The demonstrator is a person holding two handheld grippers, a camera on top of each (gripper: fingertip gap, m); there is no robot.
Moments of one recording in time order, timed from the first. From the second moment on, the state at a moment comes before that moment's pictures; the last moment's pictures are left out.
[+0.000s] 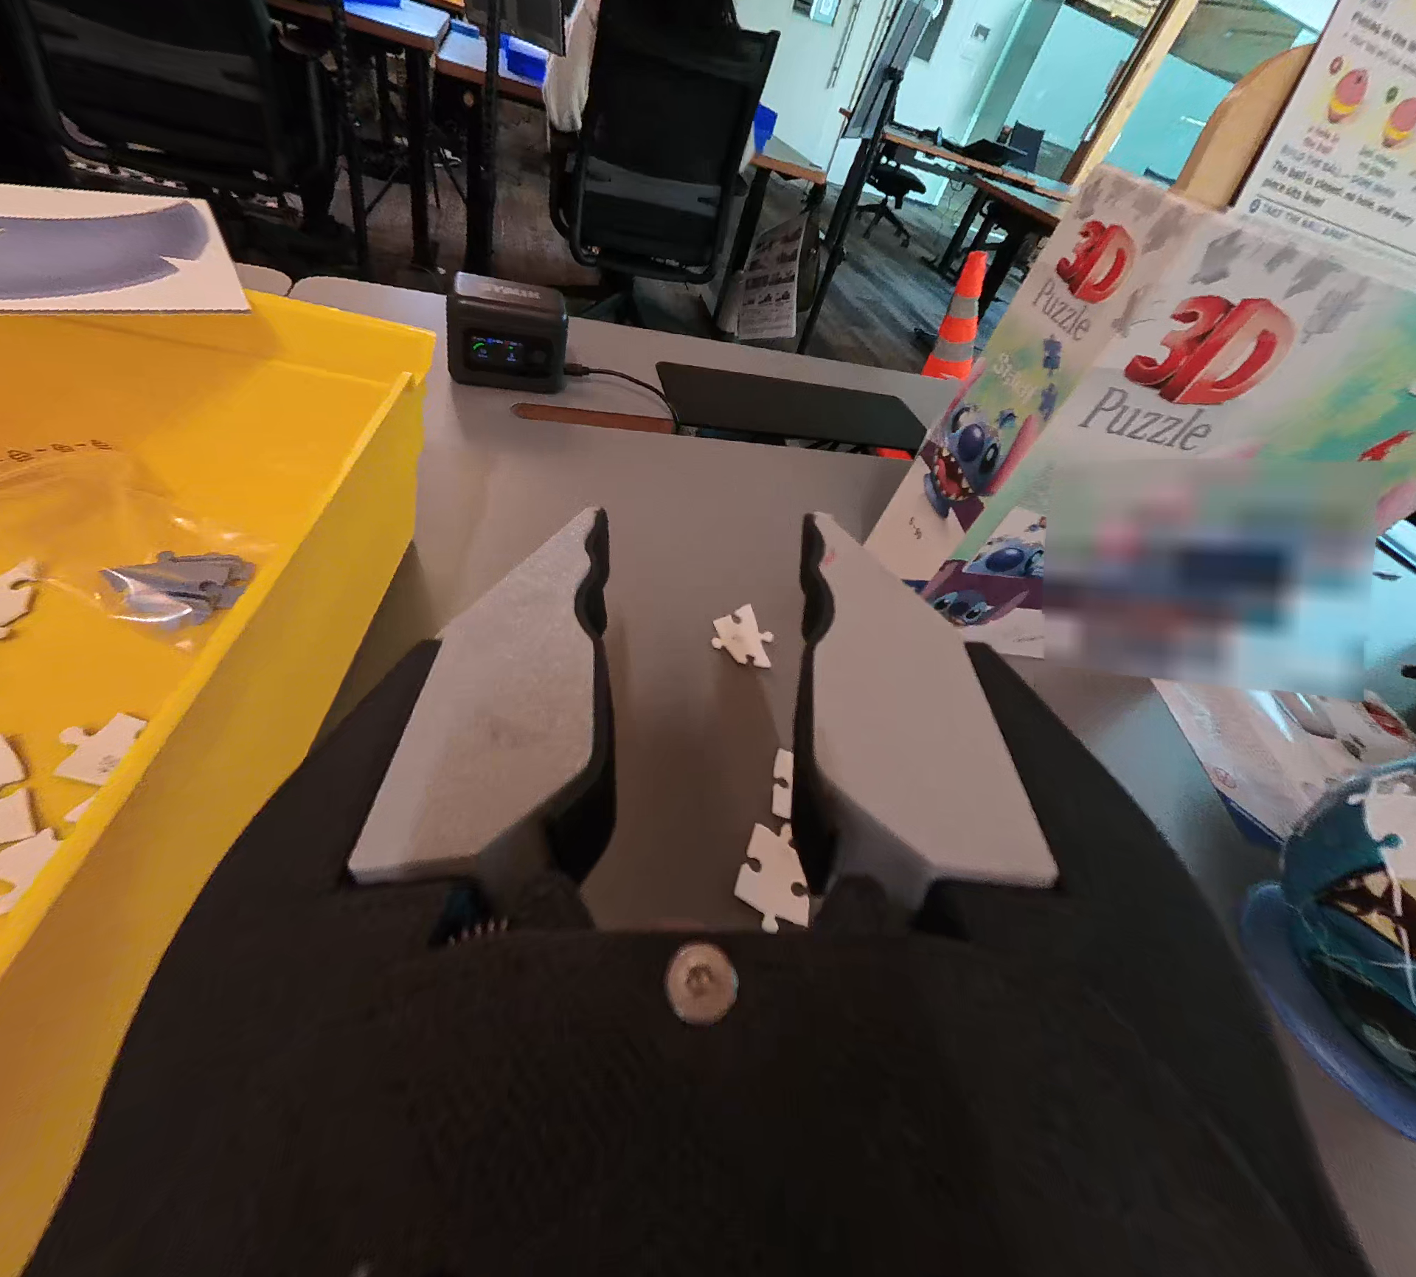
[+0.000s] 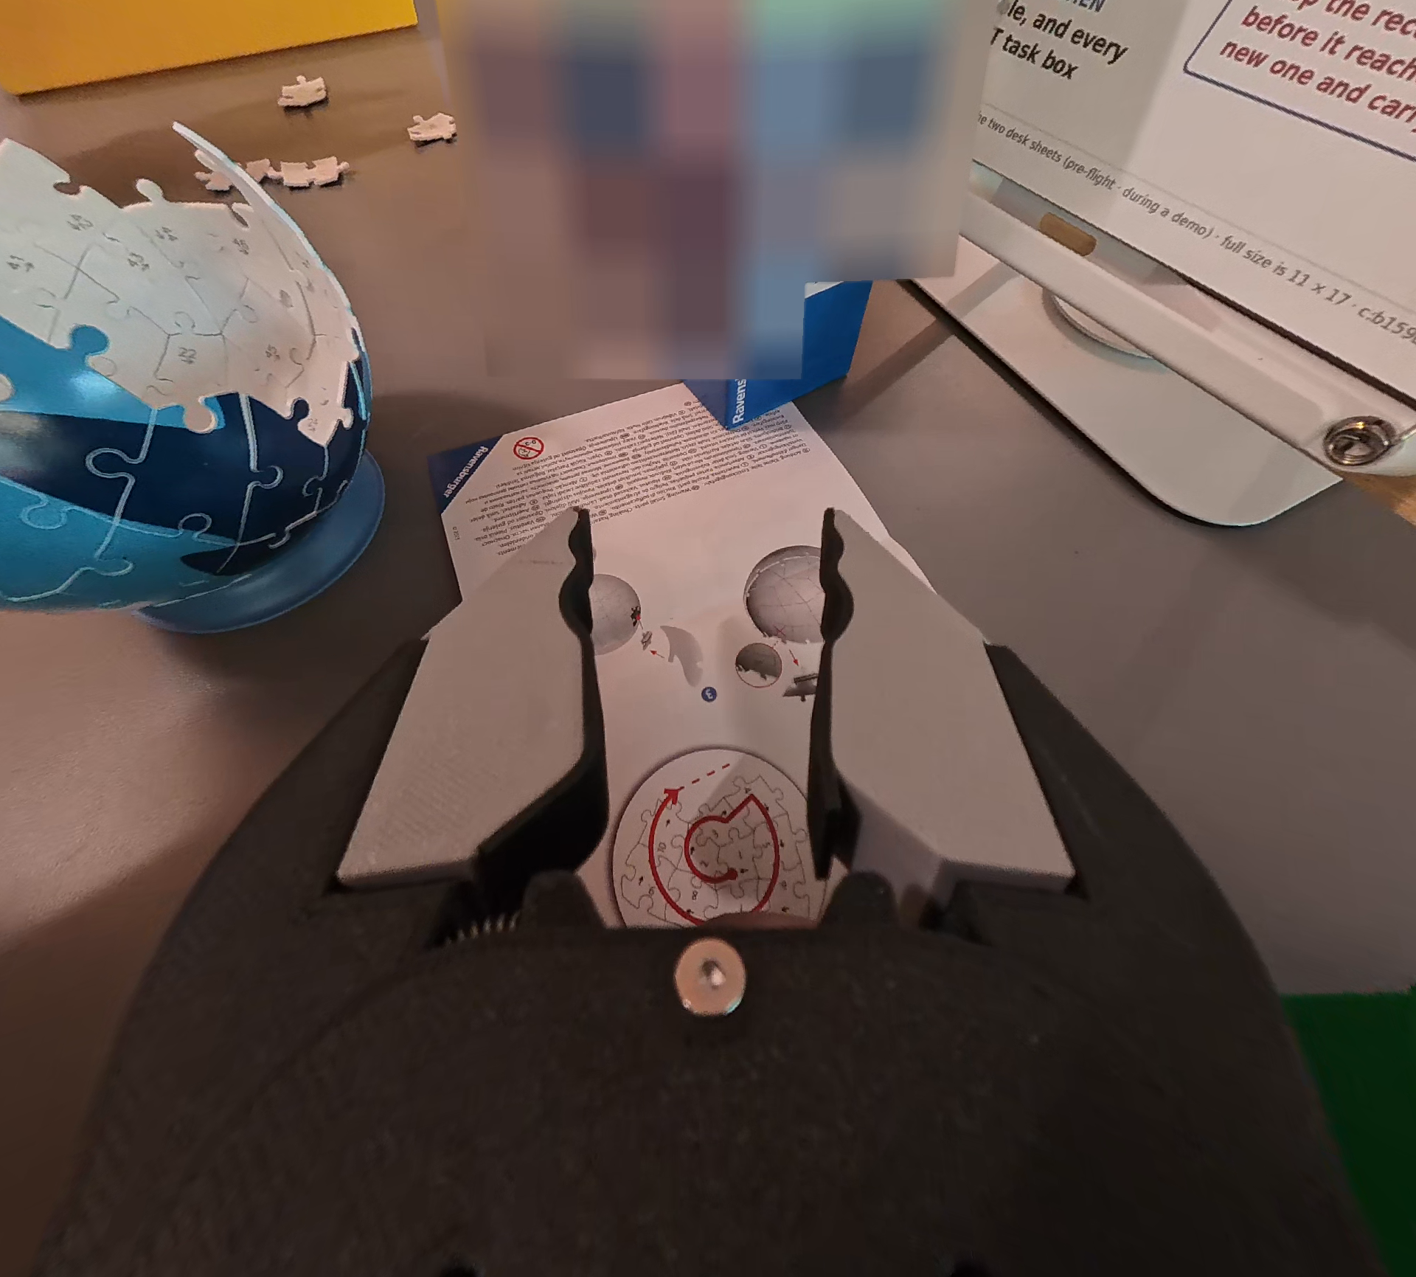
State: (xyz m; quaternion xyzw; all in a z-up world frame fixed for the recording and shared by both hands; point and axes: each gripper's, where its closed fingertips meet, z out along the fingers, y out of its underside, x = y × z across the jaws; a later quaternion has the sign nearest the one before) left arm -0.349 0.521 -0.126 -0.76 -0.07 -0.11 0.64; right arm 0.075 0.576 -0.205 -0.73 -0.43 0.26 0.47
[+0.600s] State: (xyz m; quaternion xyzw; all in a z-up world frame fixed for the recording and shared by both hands) left arm -0.319 0.534 -0.149 -0.79 -0.03 -0.15 0.59; right arm 0.073 0.575 -0.209 -0.73 -0.43 0.26 0.46
